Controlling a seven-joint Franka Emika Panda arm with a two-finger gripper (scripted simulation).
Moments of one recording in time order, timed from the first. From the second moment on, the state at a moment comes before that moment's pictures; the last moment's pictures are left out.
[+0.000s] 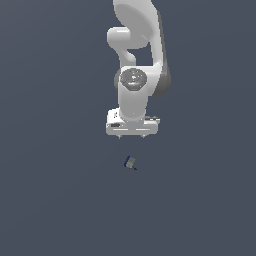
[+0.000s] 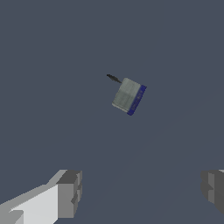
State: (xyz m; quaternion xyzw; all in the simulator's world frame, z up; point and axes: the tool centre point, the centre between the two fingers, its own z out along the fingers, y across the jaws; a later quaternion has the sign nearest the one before) arm -0.020 0.015 0.143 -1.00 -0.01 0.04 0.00
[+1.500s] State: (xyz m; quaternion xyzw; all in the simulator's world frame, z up) arm -0.006 0.026 0.135 -0.99 -0.11 0.04 0.00
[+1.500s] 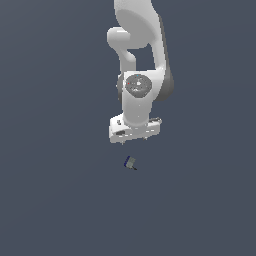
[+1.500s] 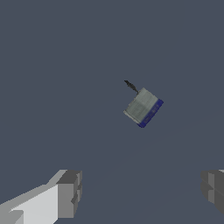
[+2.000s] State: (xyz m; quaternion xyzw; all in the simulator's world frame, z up) arm 0.012 0.024 0.113 -0.97 -0.24 0.03 0.00
